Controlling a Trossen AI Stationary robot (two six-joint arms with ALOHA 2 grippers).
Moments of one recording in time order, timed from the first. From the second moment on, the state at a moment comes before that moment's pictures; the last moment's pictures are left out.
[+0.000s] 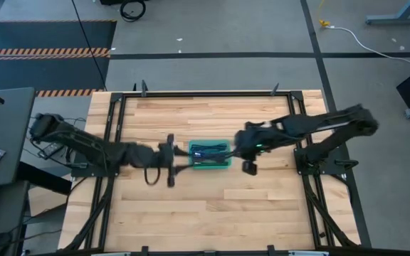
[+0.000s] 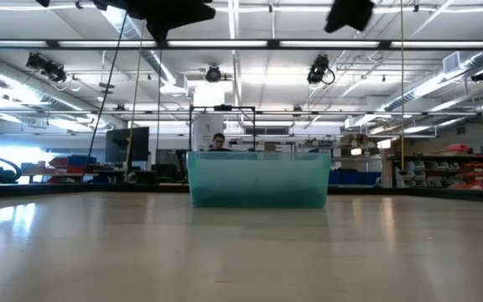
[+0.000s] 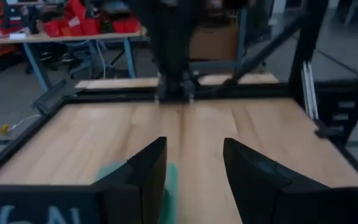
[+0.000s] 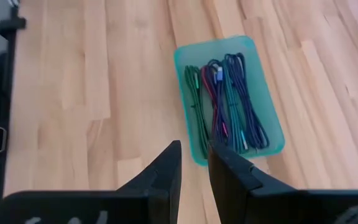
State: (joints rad) left arm -0.29 1.23 0.68 0.37 -0.37 -0.02; right arm 0.18 1.40 1.38 -0.92 0.14 0.32
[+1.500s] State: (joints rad) left arm -0.11 0.42 0.01 0.52 -0.26 -0.07; right arm 0.20 0.12 0.16 -0.05 0.07 0.26
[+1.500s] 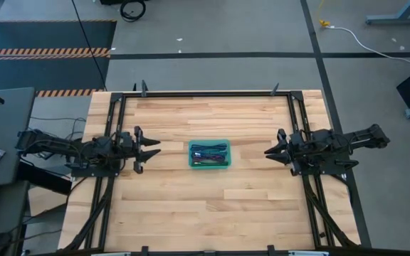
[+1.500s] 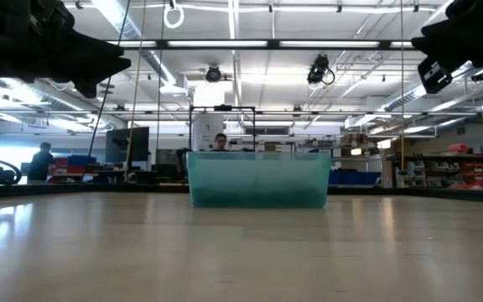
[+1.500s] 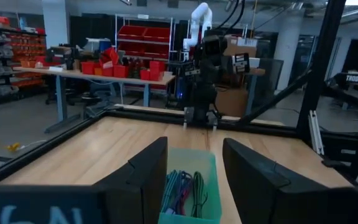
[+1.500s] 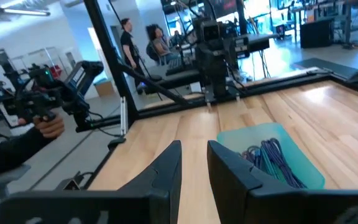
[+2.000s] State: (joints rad) left arm -0.11 0.32 0.01 0.42 -0.26 -0.09; right arm 0.20 0.00 0.04 0.02 0.04 0.23
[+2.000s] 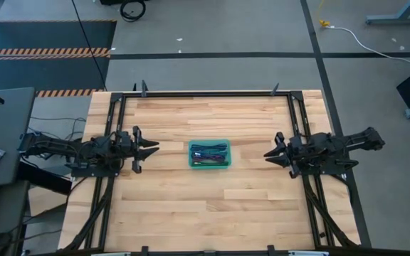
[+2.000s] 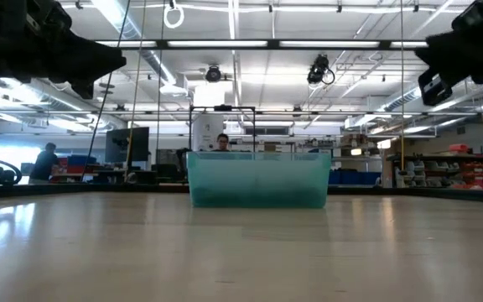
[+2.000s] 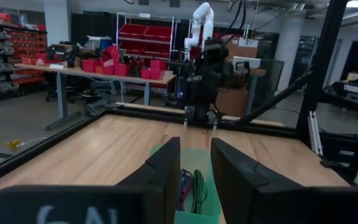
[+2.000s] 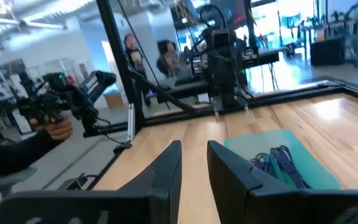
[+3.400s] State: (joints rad) left arm -0.11 0.32 0.01 0.34 -0.28 -0.01; right arm 0.09 0.02 0.01 0.02 0.04 0.13
